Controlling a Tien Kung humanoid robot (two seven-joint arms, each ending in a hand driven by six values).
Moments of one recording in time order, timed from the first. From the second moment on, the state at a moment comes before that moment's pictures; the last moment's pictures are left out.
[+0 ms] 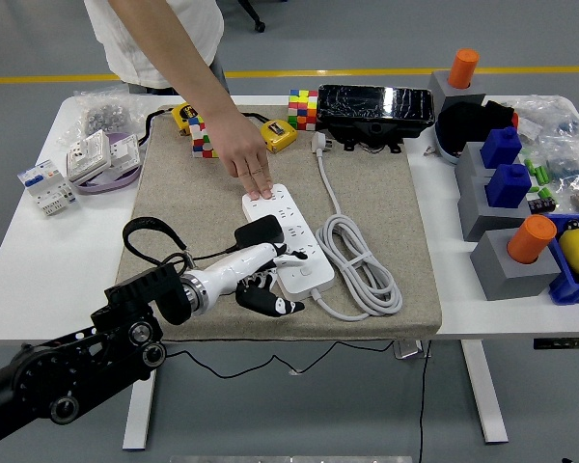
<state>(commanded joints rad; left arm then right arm) -0.49 0.26 -0.61 -1.38 1.56 -0.02 0.30 0.06 -0.24 1.16 0.27 -0.70 0.02 -0.16</state>
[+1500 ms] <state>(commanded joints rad) -0.52 0.20 -0.64 -1.09 1.58 0.41 -0.13 0.06 -0.24 1.16 0.27 -0.70 0.02 -0.16</state>
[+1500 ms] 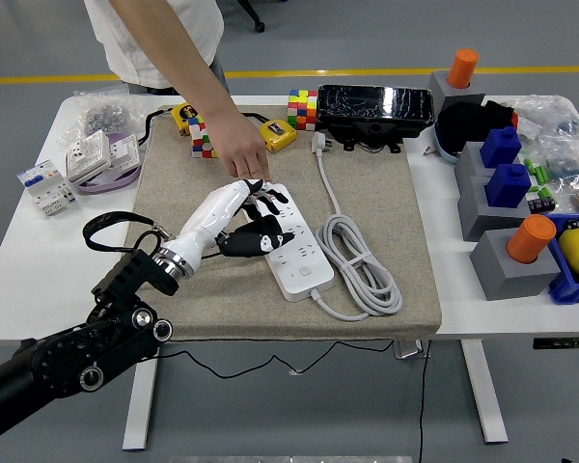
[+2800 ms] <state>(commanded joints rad) -0.56 0.16 -0.56 -0.92 1.47 0.49 -0.19 0.06 -0.24 1.15 0.27 -0.70 0.02 -0.15</state>
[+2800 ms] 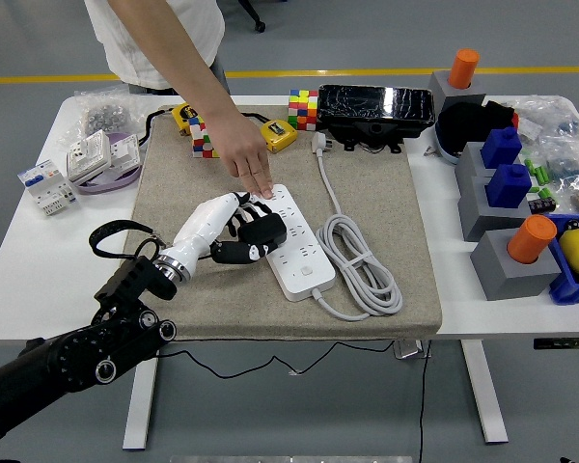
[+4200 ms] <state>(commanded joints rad) -0.40 0.25 -0.78 -0.93 1.41 0.45 -0.27 0.06 -0.24 1.16 0.28 -0.71 0.02 -0.16</state>
